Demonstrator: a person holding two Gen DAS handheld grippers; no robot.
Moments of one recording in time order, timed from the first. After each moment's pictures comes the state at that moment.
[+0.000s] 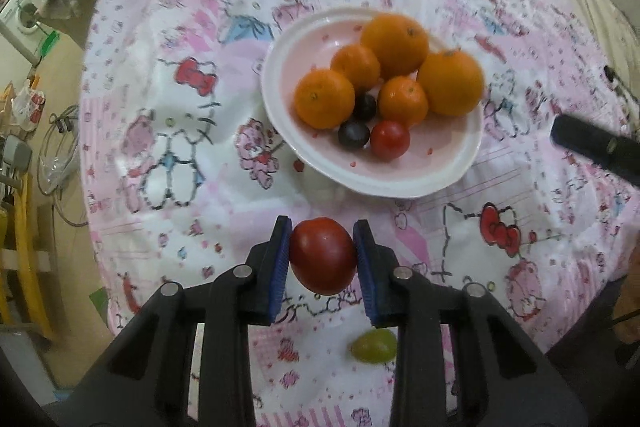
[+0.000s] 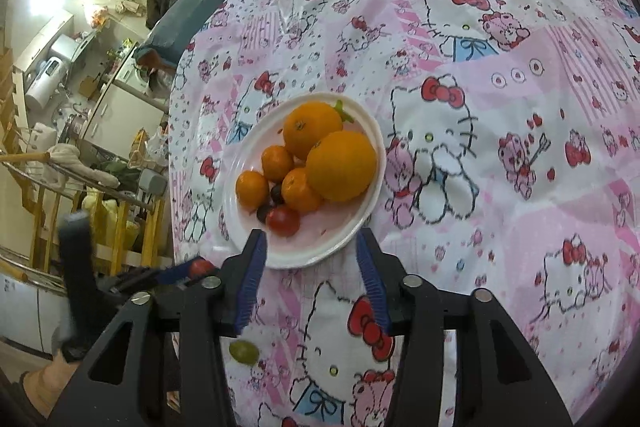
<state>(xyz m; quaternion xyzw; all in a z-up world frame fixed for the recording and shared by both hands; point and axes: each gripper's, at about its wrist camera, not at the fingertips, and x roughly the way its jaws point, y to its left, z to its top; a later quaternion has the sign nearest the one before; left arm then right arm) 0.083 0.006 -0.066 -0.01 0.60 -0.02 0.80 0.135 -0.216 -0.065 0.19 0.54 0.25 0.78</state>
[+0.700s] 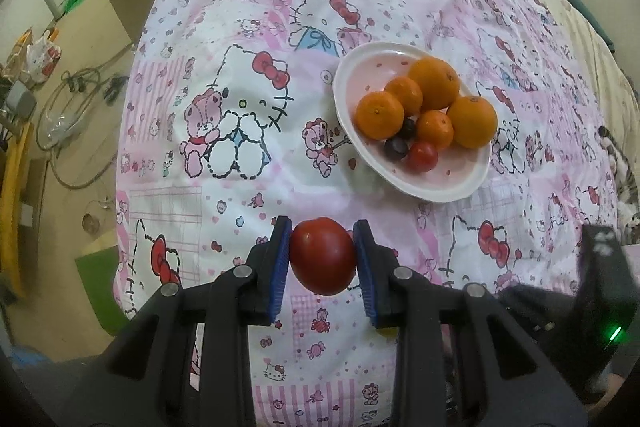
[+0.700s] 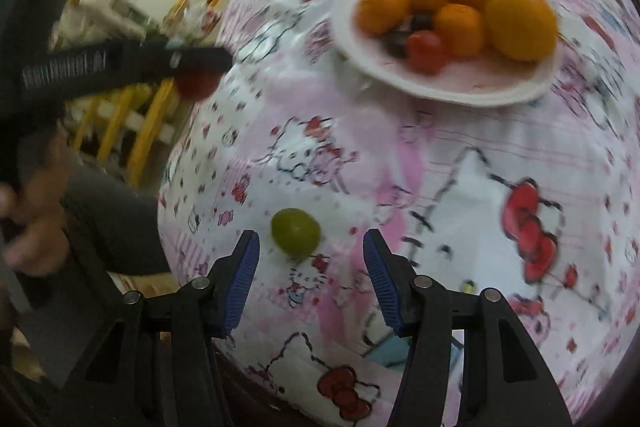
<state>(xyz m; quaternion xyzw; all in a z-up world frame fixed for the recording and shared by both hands) 0.062 0.064 -0.047 -0.09 0.57 0.02 0.81 0.040 -0.096 -0.113 0.00 0.59 0.39 0.71</state>
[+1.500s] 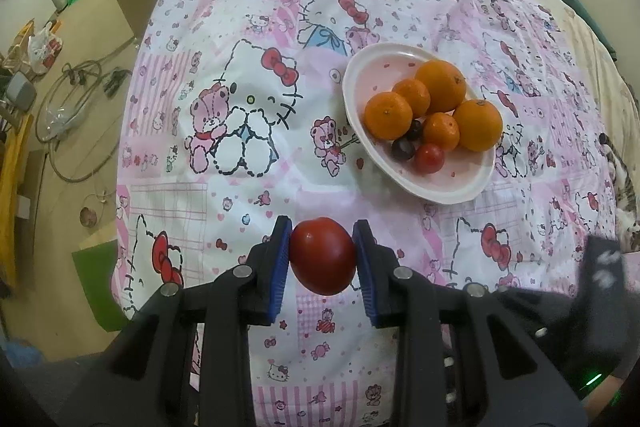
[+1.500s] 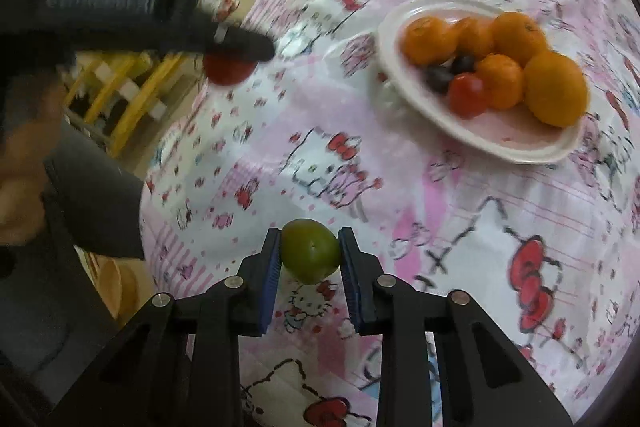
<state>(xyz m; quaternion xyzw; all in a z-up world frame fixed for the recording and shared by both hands) 0.062 0.069 -0.051 -0.10 0.57 0.02 0.81 0.035 -0.077 -0.107 -0.06 0.54 0.40 0.73</state>
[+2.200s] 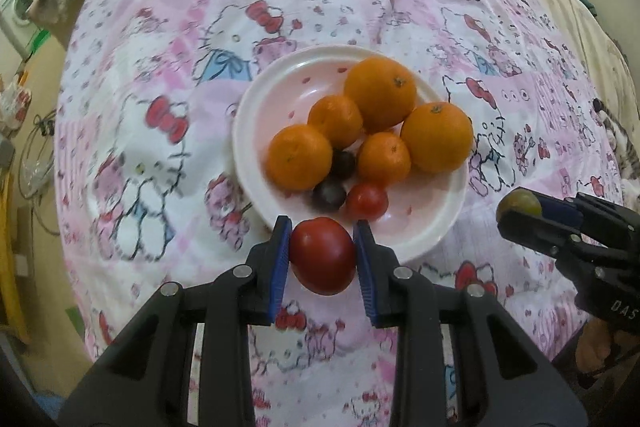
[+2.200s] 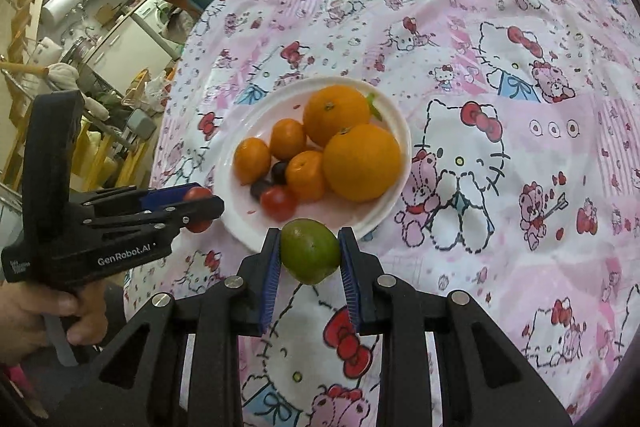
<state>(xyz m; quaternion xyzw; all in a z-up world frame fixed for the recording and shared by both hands) 0.129 0.003 -0.078 -0.04 0.57 -0.04 0.82 0.138 -0.176 -0.077 0.06 0.53 0.30 0.79</state>
